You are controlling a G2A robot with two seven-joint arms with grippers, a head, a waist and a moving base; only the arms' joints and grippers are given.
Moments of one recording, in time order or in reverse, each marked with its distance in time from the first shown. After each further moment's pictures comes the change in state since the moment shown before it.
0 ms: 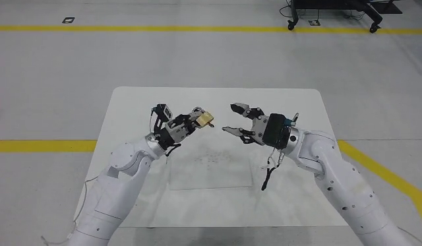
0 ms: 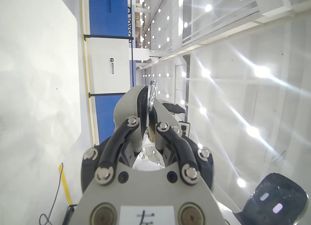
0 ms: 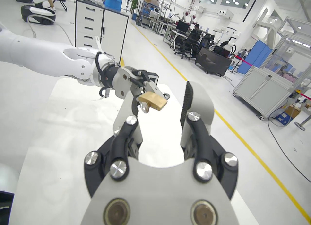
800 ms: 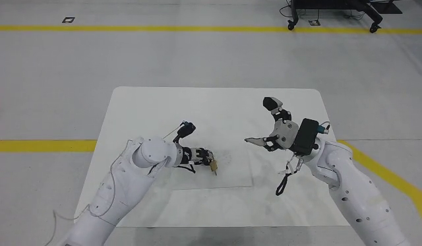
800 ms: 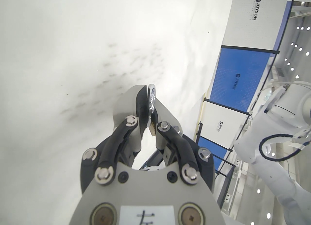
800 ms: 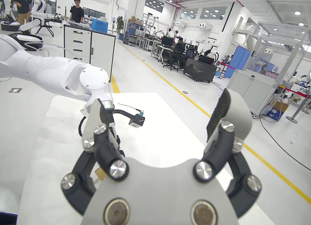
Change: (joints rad) left arm -0.180 0.021 0.253 0.074 0.756 0.285 -0.284; right arm -0.130 0.019 0.125 -0.002 0.008 0.004 -0.109
